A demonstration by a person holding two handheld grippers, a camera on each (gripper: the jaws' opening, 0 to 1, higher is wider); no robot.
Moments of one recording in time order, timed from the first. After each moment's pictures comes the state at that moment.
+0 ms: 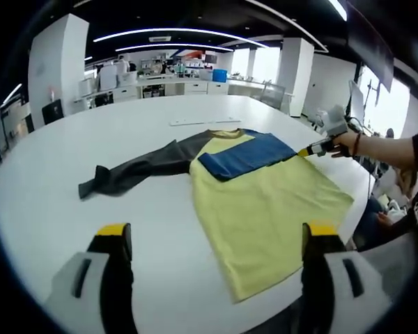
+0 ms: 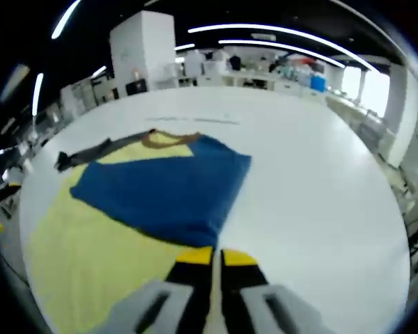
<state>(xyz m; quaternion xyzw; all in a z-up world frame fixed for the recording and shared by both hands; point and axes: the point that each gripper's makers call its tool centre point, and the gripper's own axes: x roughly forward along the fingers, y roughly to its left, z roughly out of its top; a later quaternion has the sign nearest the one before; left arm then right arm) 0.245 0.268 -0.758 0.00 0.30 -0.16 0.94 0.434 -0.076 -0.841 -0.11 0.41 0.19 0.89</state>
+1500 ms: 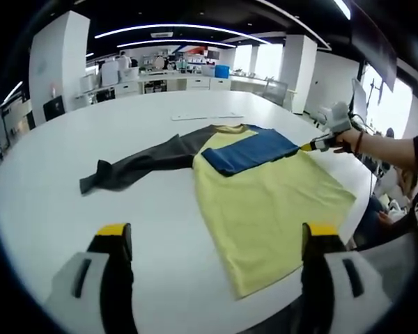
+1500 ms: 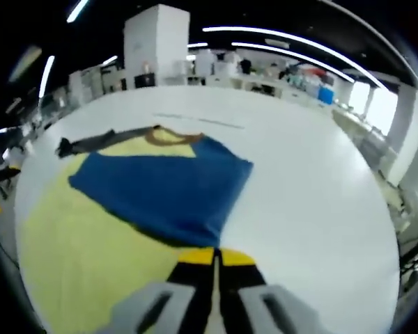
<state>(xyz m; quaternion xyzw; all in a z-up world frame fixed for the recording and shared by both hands) 0.245 0.269 -0.763 -0.01 0.31 -0.15 0.94 0.456 -0.078 -0.837 -0.13 0.37 0.22 0.89</state>
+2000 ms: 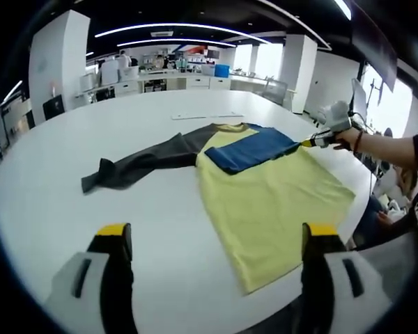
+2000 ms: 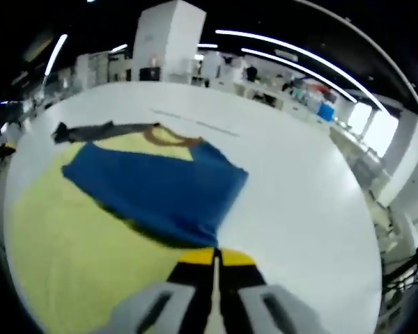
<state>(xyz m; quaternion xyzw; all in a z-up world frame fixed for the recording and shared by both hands) 0.244 0.270 -0.764 -0.01 0.31 -0.15 0.94 0.463 -0.086 -0.828 -0.17 0.35 0.21 0.90</state>
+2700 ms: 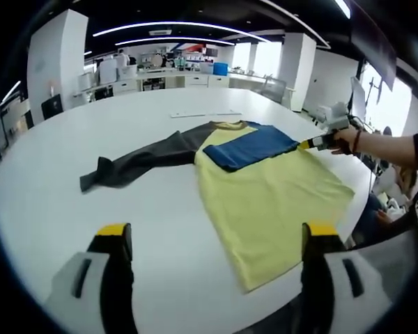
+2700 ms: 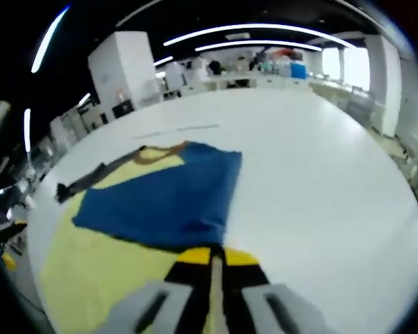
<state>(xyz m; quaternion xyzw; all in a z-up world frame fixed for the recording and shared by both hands) 0.242 0.270 -0.767 0.00 0.32 -0.16 0.94 0.450 -0.078 -0.845 0.02 0.38 0.18 0.91</state>
